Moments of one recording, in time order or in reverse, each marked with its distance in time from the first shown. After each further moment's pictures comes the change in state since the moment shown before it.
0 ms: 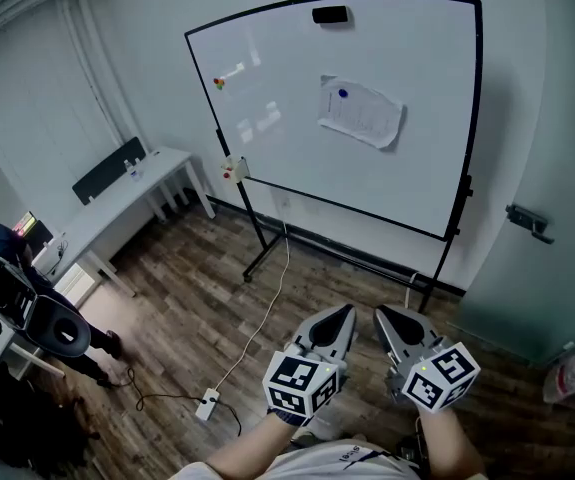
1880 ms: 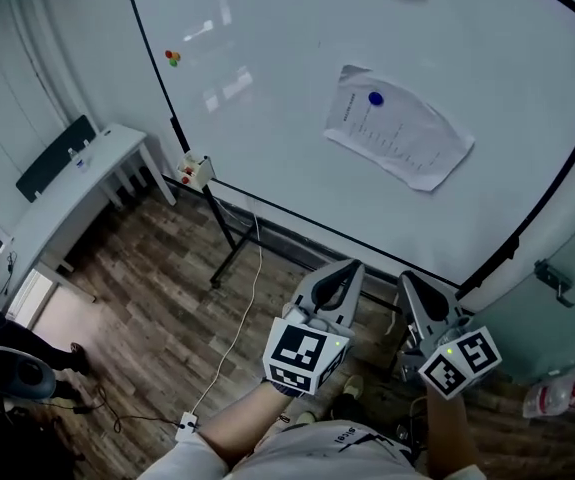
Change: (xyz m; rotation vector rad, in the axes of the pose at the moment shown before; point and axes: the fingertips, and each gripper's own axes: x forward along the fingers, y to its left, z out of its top) left arm 0.272 0.259 0.072 0.074 -0.075 -0.087; right arm 0.286 -0.224 0.047 -0.062 -0.031 -0.167
